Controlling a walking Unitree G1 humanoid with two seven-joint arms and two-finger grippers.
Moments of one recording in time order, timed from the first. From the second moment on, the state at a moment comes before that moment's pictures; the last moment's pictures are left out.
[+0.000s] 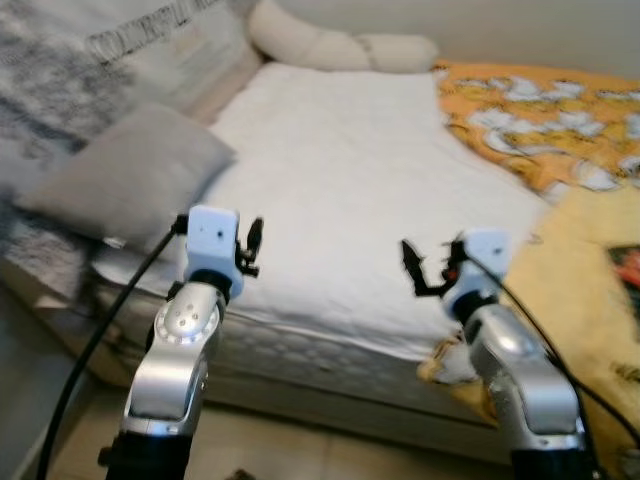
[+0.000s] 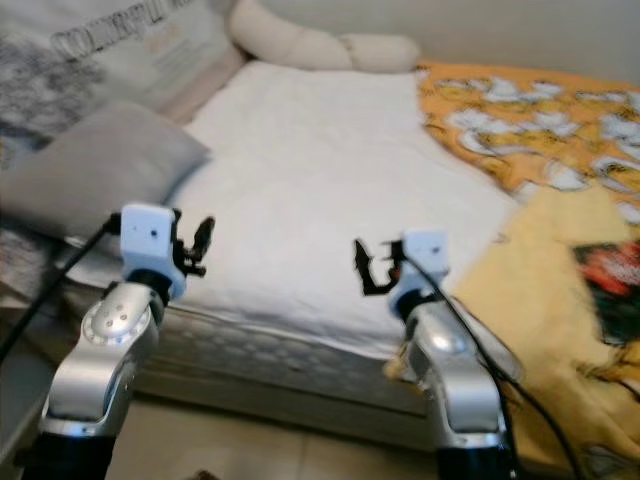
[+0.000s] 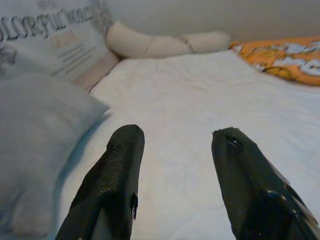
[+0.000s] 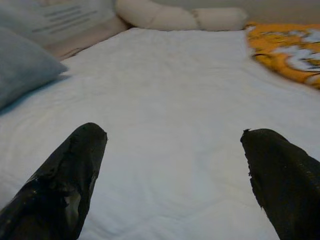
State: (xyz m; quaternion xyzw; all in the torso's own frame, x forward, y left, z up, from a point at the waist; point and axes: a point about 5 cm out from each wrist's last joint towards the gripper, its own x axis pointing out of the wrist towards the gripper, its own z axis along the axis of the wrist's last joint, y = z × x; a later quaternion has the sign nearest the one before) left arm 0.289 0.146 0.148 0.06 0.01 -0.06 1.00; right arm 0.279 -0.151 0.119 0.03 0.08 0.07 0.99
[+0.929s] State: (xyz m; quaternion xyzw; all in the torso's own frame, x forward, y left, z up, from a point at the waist) left arm 0.282 0.150 0.140 0.04 0.03 -0.05 1.00; right arm 0.279 -0.166 0.112 0.04 0.09 0.05 0.99
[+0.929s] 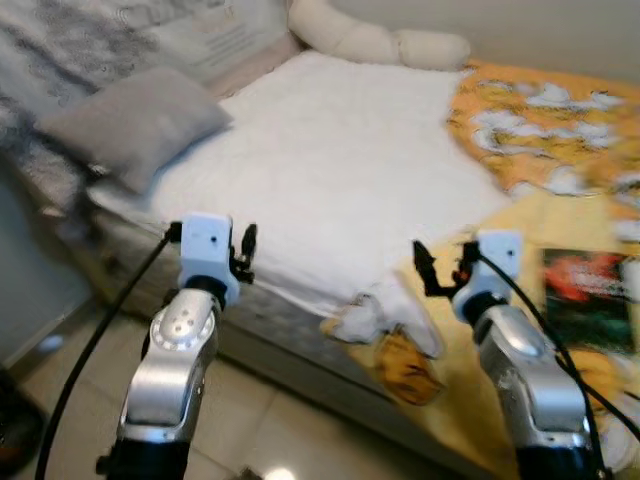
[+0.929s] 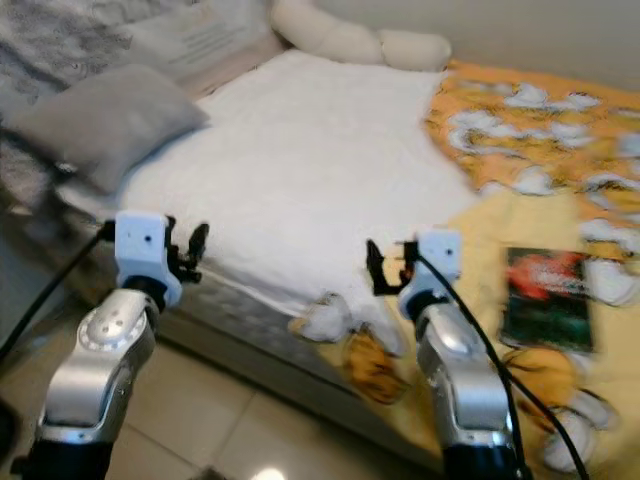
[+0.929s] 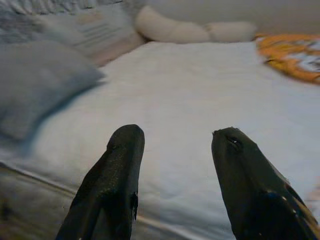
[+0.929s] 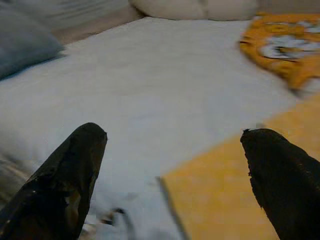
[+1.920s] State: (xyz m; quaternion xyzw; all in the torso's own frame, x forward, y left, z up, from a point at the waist) left arm 0.276 0.160 0.141 0.04 0.04 -0.03 1.00; right arm 0.274 -0.147 0.106 0.02 0.11 0.13 0.98
